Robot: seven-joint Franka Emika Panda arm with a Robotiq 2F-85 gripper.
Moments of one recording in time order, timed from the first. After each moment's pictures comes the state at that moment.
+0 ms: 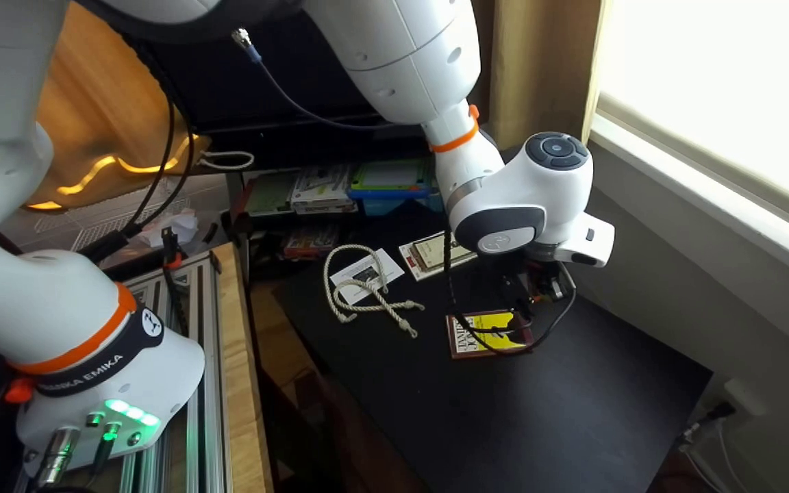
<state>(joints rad) -0.28 0.87 0.16 -1.91 0.09 2.93 -0.17</state>
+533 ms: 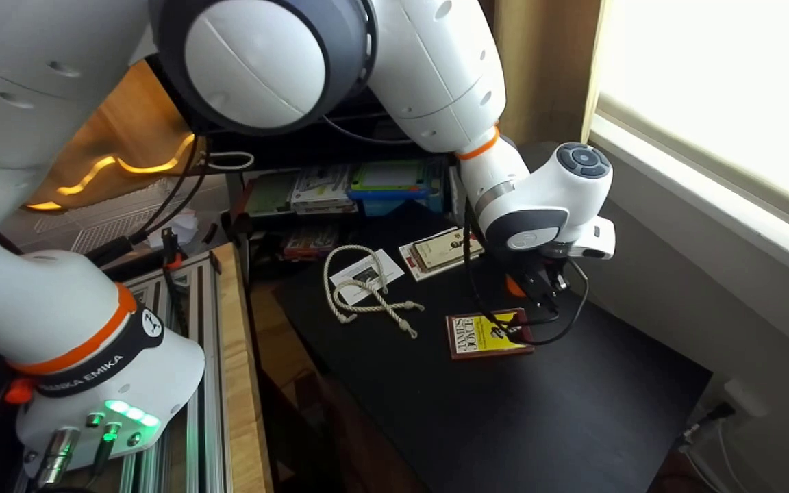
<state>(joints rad) -0.25 1.07 0.19 -1.63 0.07 2.73 -0.30</state>
